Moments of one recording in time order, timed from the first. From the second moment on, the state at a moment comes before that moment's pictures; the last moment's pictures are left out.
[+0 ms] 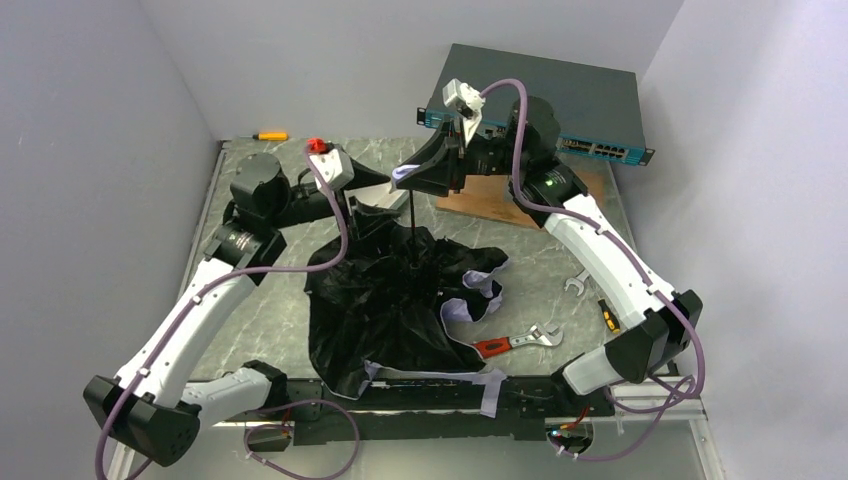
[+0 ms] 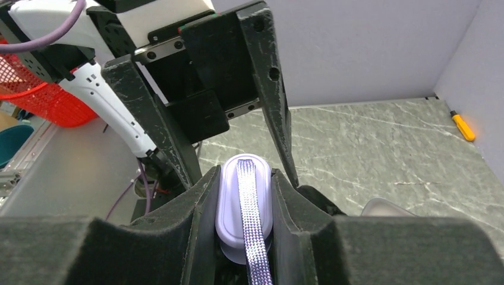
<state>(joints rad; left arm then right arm) -0.42 1.07 1.16 -0.08 0.82 0.16 0.54 1.47 1.57 -0.02 -1.05 0.16</state>
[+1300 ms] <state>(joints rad) -0.44 1.20 0.99 0.25 0.84 -0.16 0.49 1.27 0.92 -0.03 -0.94 -0.18</state>
